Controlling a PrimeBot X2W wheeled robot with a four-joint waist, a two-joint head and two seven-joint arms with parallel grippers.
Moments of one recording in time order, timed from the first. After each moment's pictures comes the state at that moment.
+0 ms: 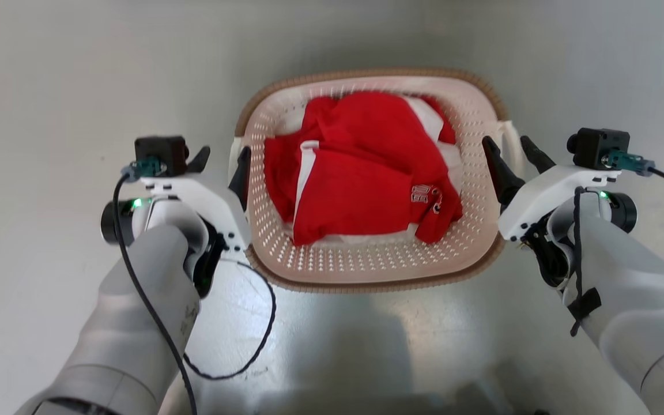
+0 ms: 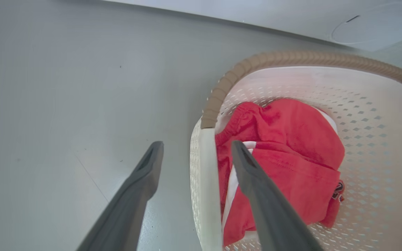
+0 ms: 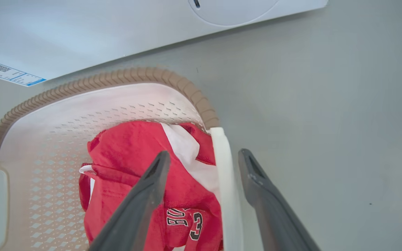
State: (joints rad) left arm -0.93 0.06 -0.51 1.18 -0.67 -0.09 -0.26; right arm -0.94 -0.22 0.87 1.11 1.12 0.12 -0.25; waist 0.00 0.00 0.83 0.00
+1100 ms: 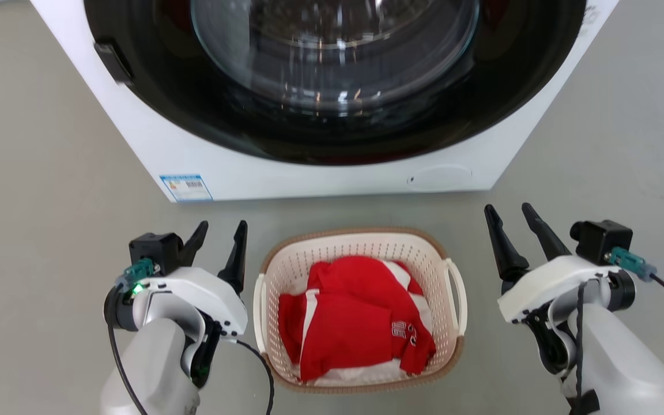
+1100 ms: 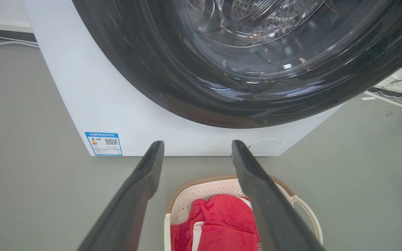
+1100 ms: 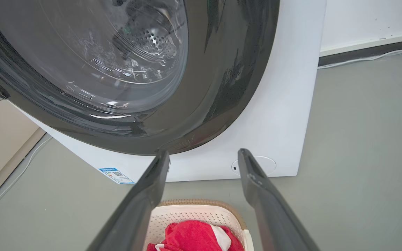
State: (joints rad) left arm -0.50 0.07 -0.21 0.78 -0.40 -0.11 -0.26; right arm -0.51 -0.19 0.32 0.73 0.58 0.12 -0.25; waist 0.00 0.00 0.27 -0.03
